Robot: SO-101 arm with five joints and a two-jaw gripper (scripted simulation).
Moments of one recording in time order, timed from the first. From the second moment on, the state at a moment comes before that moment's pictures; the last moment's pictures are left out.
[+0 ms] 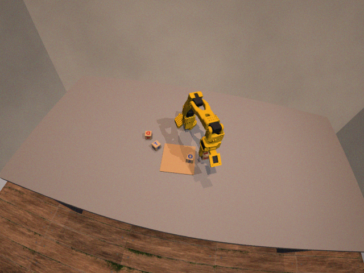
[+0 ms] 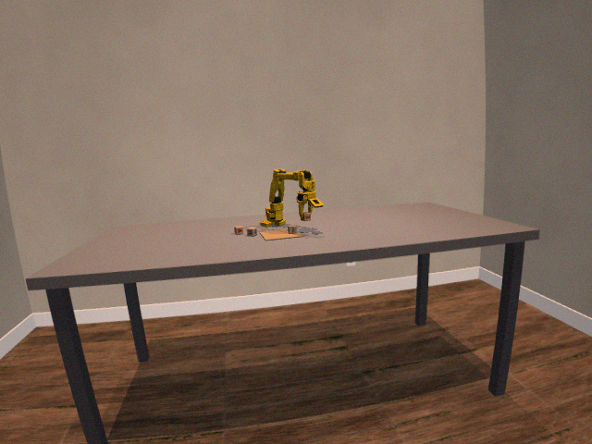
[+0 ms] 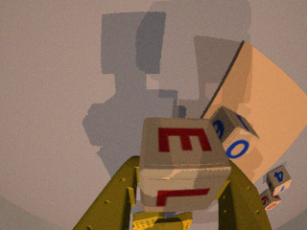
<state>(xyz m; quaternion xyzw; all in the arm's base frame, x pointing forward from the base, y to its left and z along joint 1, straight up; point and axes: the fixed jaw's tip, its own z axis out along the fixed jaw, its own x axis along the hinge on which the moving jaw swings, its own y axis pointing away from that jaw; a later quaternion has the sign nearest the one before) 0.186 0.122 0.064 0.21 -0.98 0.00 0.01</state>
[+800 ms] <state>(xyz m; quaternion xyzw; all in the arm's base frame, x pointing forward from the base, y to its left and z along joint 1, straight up) 0.190 0.071 0.064 0.45 -0.89 0.00 0.01</state>
